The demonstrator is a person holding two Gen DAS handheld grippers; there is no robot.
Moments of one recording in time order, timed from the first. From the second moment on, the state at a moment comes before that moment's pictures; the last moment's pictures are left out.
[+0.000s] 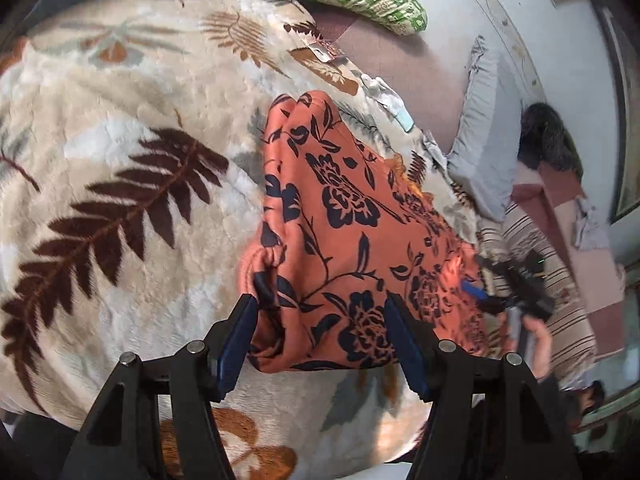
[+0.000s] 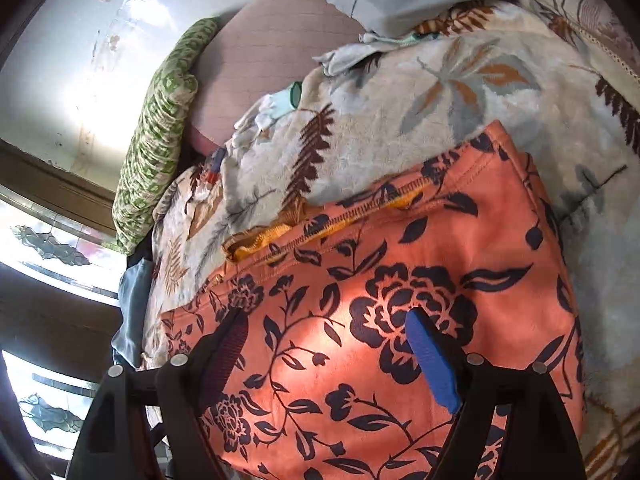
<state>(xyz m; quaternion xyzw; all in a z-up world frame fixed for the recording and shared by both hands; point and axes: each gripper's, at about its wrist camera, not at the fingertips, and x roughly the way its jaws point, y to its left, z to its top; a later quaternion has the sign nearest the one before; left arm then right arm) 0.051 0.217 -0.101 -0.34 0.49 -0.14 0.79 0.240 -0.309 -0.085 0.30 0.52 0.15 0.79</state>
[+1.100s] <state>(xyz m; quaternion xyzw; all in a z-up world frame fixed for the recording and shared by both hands) 0.113 0.199 -0.056 -0.17 0.49 -0.03 0.85 0.235 -0.313 -0.122 0.31 0.52 0.19 0.77</state>
